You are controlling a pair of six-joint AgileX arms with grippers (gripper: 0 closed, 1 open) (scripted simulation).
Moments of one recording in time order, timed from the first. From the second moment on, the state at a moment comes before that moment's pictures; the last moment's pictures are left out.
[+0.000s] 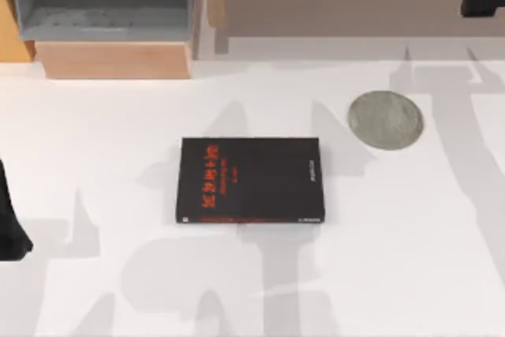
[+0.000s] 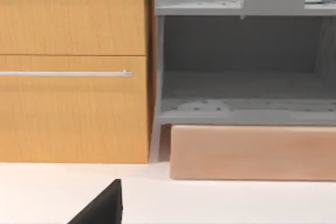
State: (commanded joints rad) left arm 0.00 0.00 0.00 0.00 0.00 0.00; right arm 0.16 1.53 0.79 0.70 0.20 -0.01
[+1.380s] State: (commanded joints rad) left arm 0.00 0.00 0.00 0.00 0.00 0.00; right arm 0.16 2.06 1.32 0.75 0.20 0.00
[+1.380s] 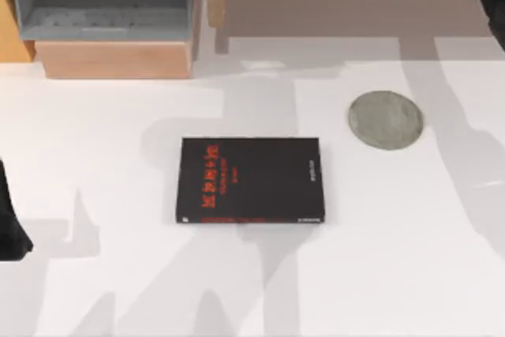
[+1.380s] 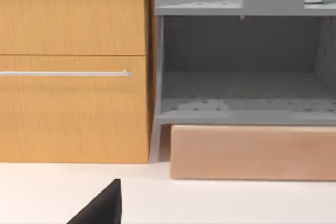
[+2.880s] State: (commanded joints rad) left arm 0.00 0.00 0.00 0.00 0.00 0.00; right arm 0.16 2.08 1.34 0.74 0.20 0.00
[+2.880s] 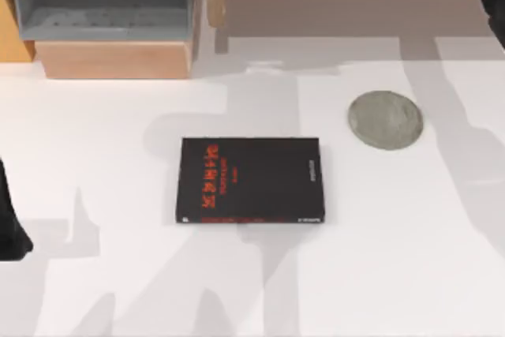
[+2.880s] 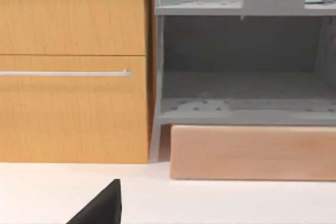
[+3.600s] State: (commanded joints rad) left arm 0.00 0.00 0.00 0.00 0.00 0.00; right arm 0.20 1.81 1.01 0.81 0.23 0.00
